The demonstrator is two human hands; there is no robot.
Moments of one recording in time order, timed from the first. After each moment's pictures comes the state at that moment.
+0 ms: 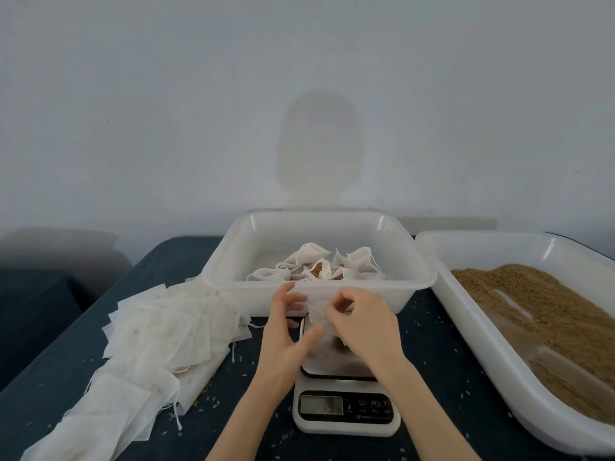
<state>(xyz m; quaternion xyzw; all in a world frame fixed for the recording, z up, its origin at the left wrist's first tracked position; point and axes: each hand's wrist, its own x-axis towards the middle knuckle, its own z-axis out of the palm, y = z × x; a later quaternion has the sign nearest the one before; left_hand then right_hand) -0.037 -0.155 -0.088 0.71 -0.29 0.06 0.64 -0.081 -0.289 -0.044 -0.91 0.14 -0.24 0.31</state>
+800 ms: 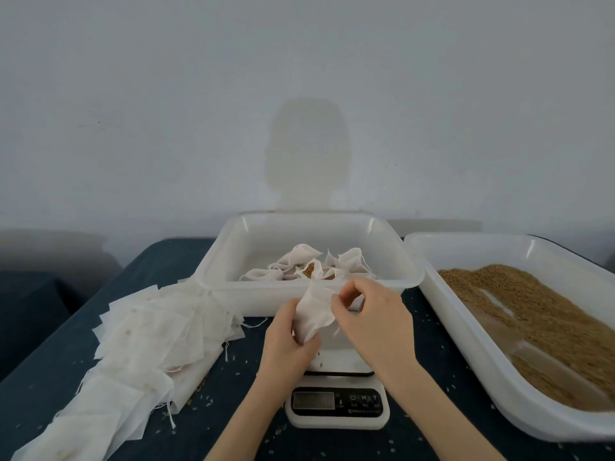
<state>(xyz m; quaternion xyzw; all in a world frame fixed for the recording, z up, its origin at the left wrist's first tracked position) -0.048 -0.163 -0.087 0.74 -0.27 0.01 0.62 -0.121 -0.284 -0.017 -0.90 0.15 -0.32 0.27</state>
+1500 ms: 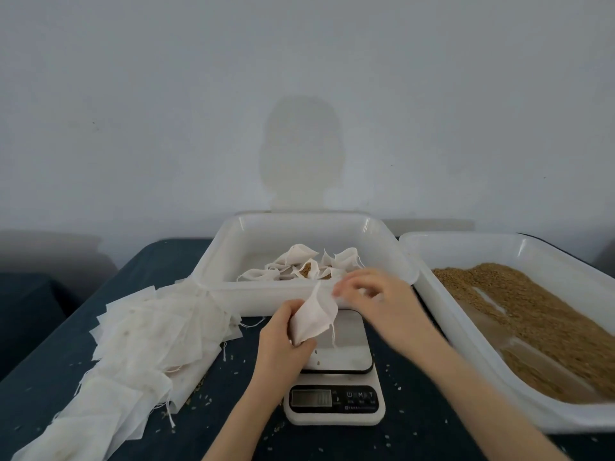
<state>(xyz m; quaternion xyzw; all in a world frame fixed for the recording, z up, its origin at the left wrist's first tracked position) -0.048 -0.161 -0.086 0.76 -0.28 0.06 0.58 -0.136 -0.304 0.016 -0.87 0.06 -0.22 0.44</state>
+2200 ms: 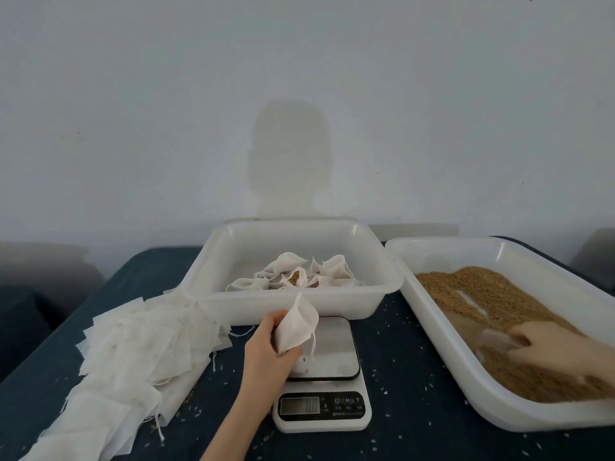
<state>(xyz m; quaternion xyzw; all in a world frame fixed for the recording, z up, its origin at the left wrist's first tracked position) -0.049 -0.161 -0.087 0.78 -0.21 0.02 0.59 -0.235 -0.521 -0.011 -0.95 0.27 0.15 0.02</state>
